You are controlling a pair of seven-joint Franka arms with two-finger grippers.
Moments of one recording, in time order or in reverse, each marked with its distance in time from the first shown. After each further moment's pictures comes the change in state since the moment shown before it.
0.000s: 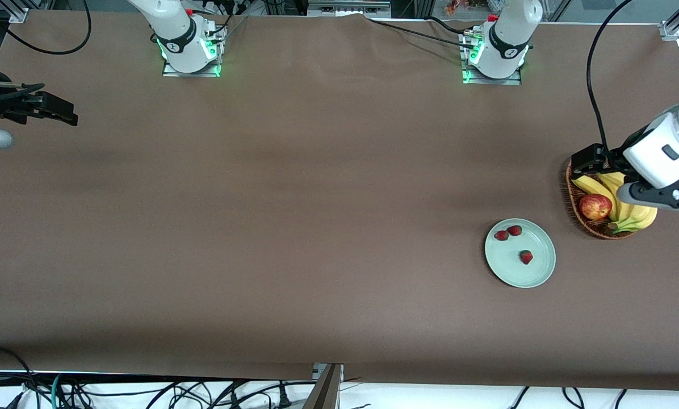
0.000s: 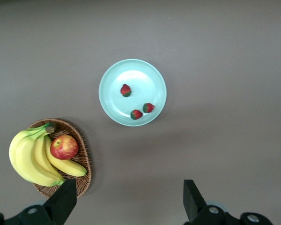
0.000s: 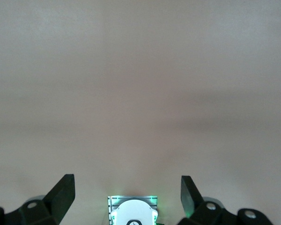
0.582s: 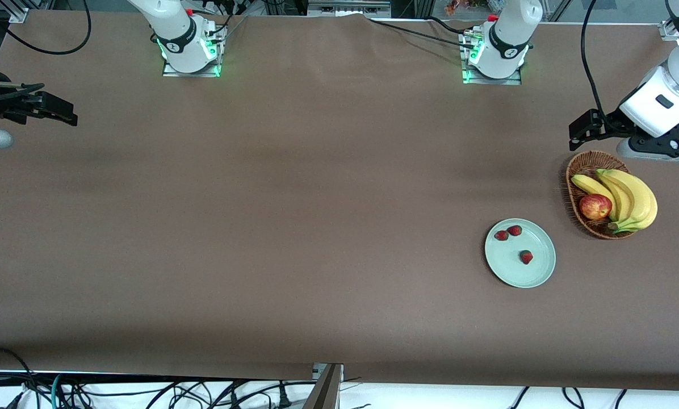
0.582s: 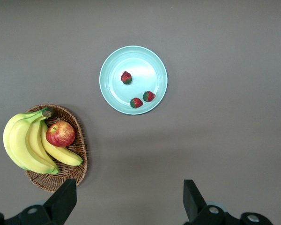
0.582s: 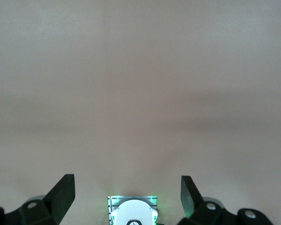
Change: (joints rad) left arm -0.134 -0.225 0.140 -0.319 -0.028 0.140 -0.012; right arm -0.001 0.000 0.000 0.001 0.000 0.000 0.000
